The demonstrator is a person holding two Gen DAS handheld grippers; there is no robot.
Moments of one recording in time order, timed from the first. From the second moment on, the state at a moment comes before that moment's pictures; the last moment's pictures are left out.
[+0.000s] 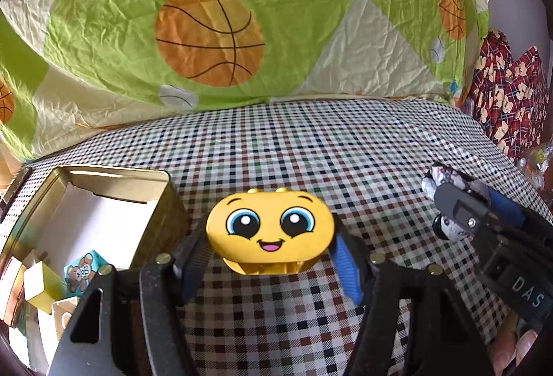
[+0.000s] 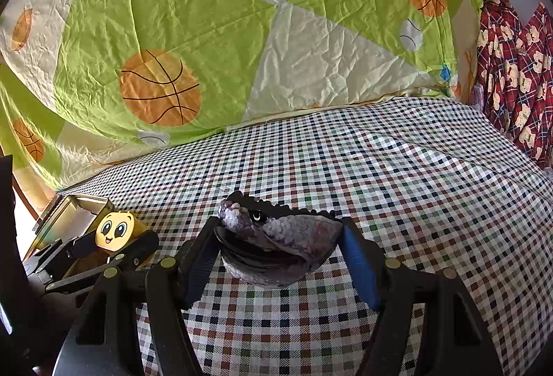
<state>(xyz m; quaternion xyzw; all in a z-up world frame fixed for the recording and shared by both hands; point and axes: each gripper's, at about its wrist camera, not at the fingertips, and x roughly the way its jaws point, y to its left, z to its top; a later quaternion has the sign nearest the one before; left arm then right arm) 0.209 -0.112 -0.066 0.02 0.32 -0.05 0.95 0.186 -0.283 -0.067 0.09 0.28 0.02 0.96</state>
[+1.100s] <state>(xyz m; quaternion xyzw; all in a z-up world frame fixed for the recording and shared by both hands) 0.137 -0.082 -0.040 0.00 0.21 -0.01 0.98 0.123 -0.251 -0.044 0.01 0.14 0.00 0.99</state>
